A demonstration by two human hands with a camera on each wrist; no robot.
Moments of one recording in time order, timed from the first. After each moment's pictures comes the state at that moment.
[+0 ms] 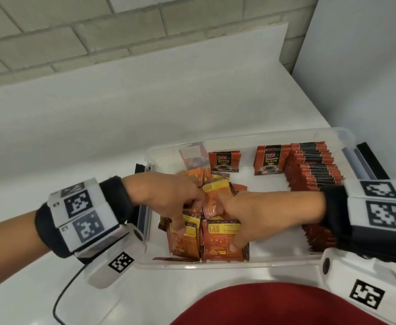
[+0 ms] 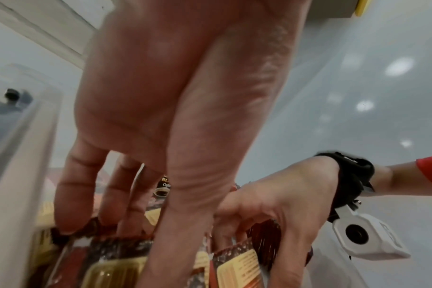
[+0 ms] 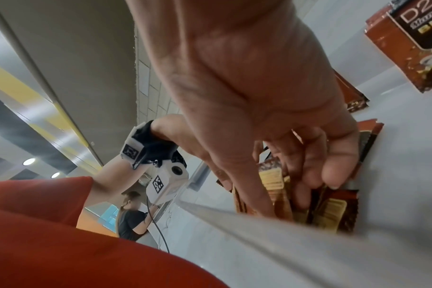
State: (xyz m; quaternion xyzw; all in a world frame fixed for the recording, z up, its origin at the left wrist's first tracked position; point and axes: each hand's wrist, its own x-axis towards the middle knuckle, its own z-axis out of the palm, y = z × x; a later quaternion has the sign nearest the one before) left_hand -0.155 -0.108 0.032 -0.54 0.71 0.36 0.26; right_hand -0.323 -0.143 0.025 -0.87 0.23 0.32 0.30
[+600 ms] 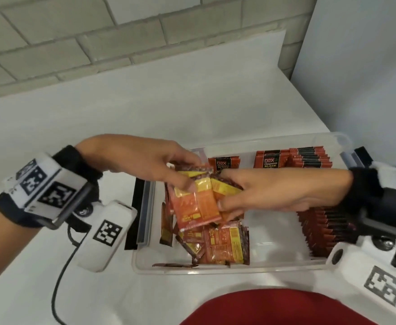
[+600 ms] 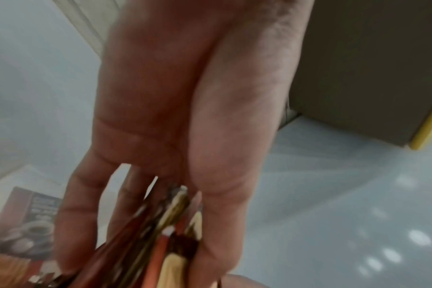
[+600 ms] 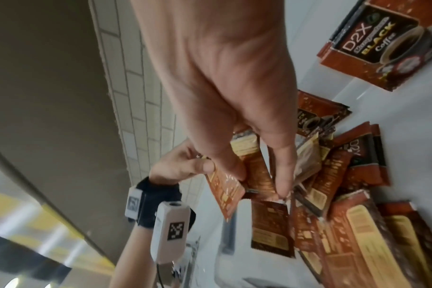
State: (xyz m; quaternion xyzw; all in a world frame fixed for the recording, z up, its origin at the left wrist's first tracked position) left_hand -0.123 -0.126 0.086 -0.54 0.65 0.53 0.04; right_hand -0.330 -0.164 0.043 -0.66 0.29 0.12 0.68
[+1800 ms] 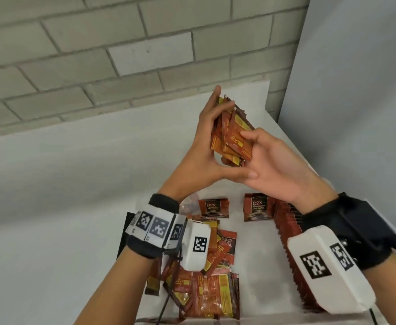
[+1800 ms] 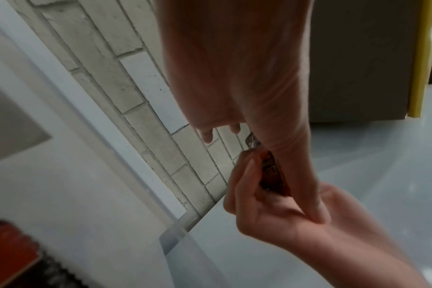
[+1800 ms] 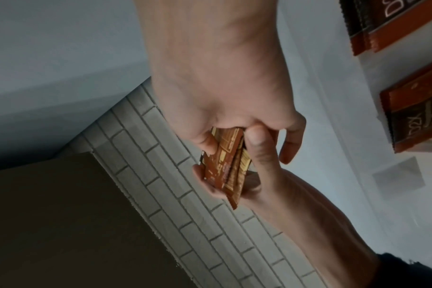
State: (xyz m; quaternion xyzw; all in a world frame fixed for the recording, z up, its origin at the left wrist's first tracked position) left_hand -0.188 -0.202 0.047 -0.47 0.70 0.24 -0.48; right_hand -0.336 -0.238 0.065 -0.31 0.21 -0.26 0.89
